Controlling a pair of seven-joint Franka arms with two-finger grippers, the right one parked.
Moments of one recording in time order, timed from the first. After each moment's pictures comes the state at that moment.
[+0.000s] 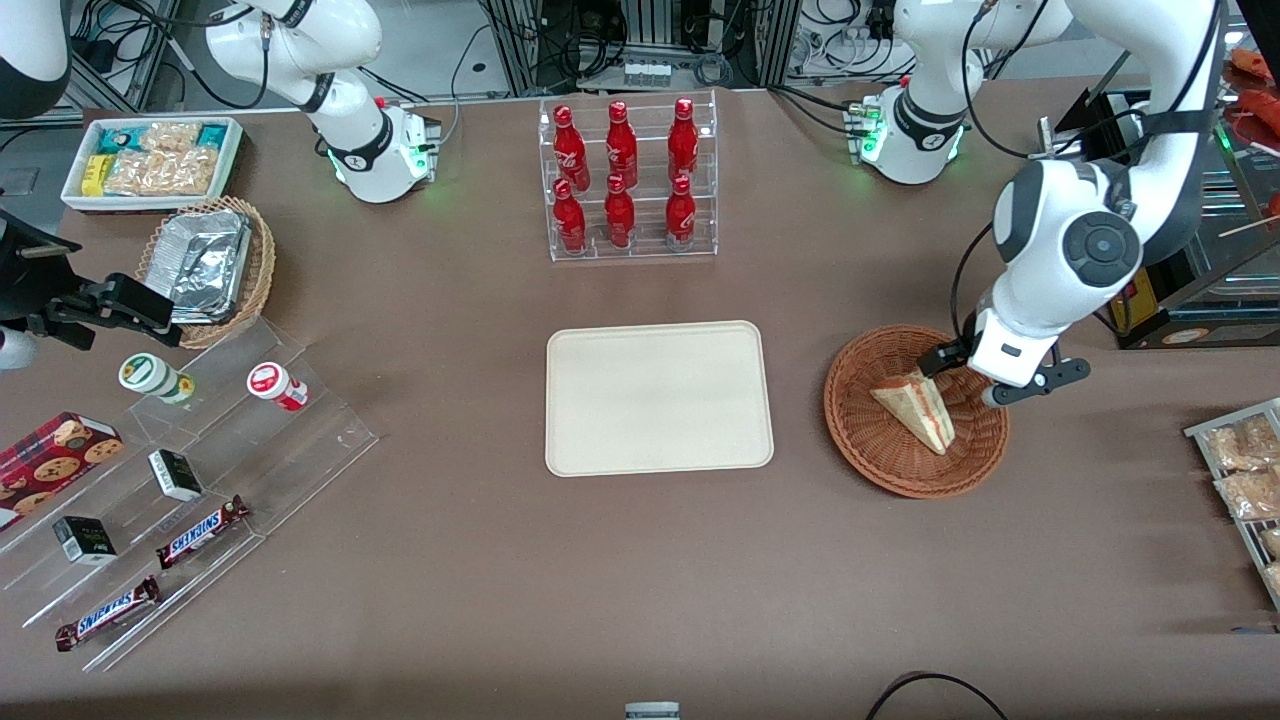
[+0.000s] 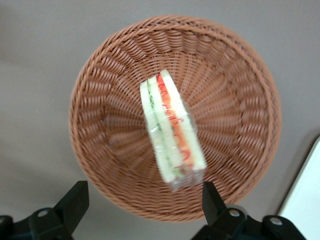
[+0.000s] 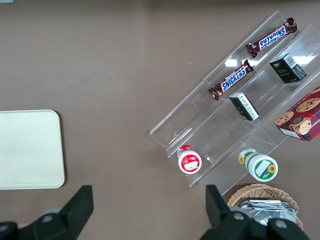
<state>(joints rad) -0.06 0.07 -0.12 -2.21 0.04 2.24 -0.64</state>
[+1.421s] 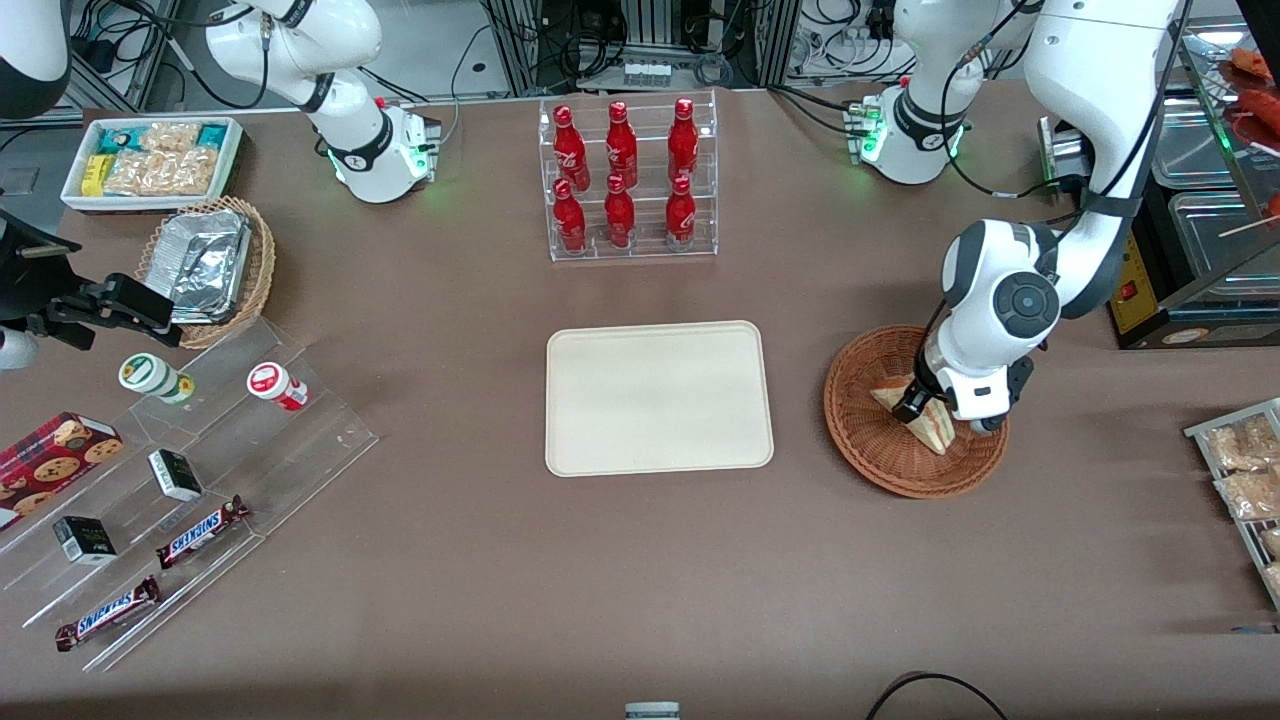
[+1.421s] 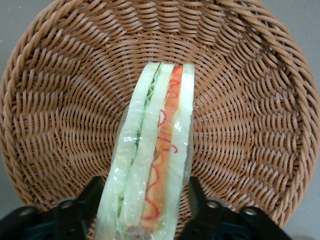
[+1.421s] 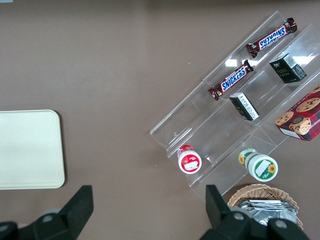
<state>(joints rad) -0.06 0.27 -0.14 -2.22 0.04 2.43 -1.15</state>
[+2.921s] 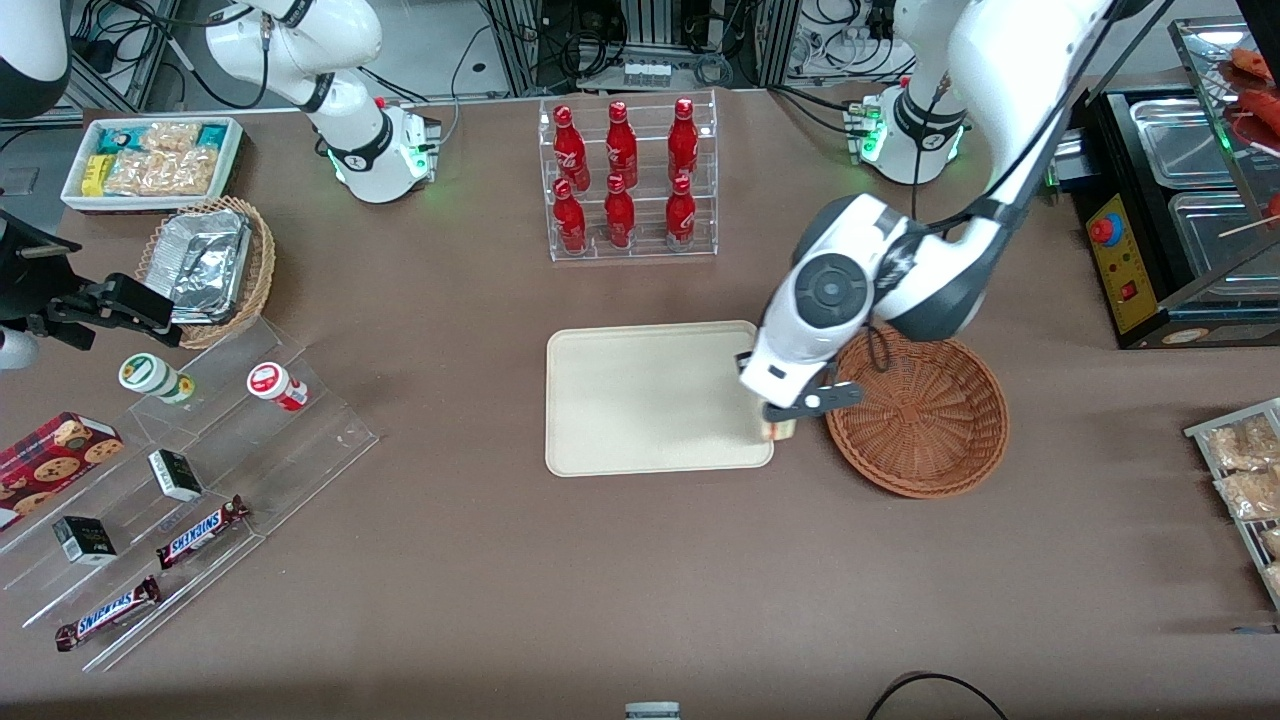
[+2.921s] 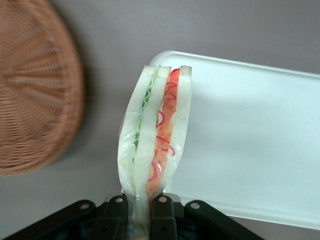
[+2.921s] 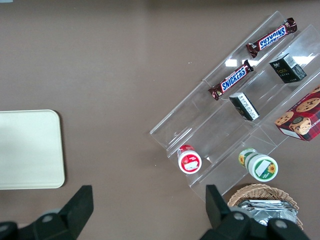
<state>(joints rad) -0.10 0.47 -0.57 -1.73 0.17 2.01 -0.89</state>
